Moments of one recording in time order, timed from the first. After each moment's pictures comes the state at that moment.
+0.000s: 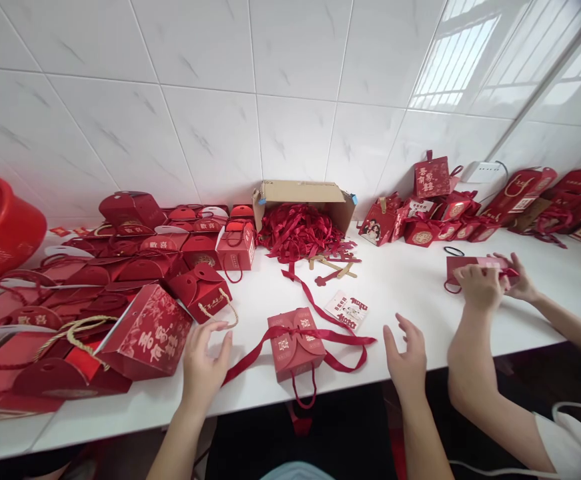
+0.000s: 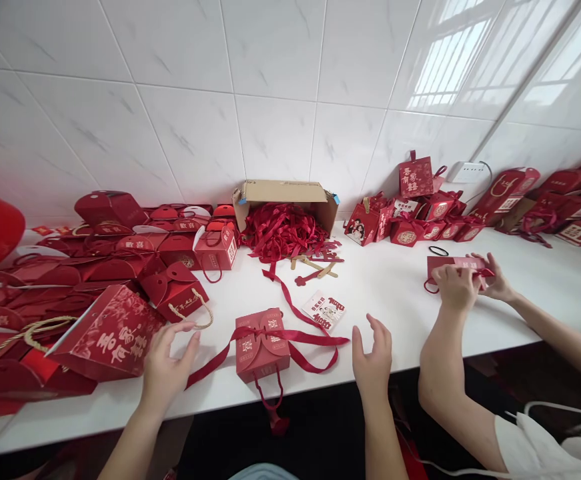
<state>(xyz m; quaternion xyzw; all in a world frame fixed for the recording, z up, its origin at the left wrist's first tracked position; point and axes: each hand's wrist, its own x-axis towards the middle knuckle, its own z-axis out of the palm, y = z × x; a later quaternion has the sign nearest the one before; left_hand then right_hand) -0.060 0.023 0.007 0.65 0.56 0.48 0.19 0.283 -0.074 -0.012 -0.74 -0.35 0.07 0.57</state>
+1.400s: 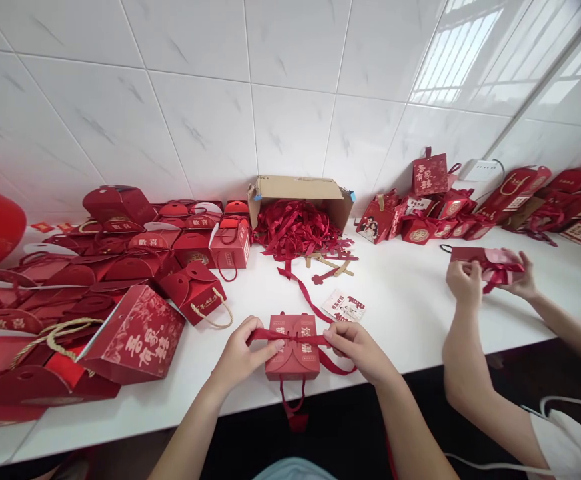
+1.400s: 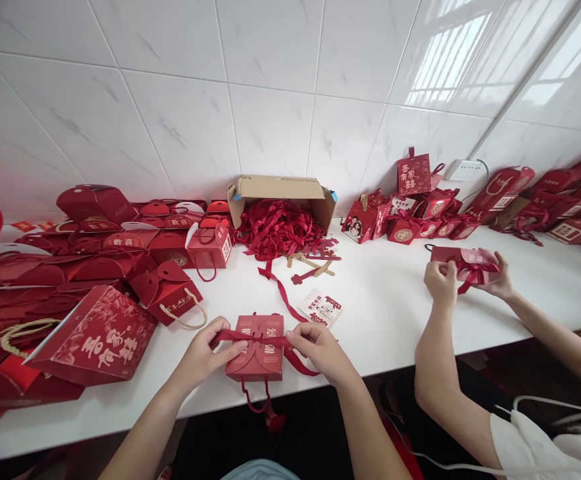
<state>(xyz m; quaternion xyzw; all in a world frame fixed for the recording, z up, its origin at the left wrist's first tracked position) -0.006 0.023 0.033 0.73 0.47 0.32 0.38 0.231 -0.042 0.045 -0.53 -0.50 0.52 0.44</state>
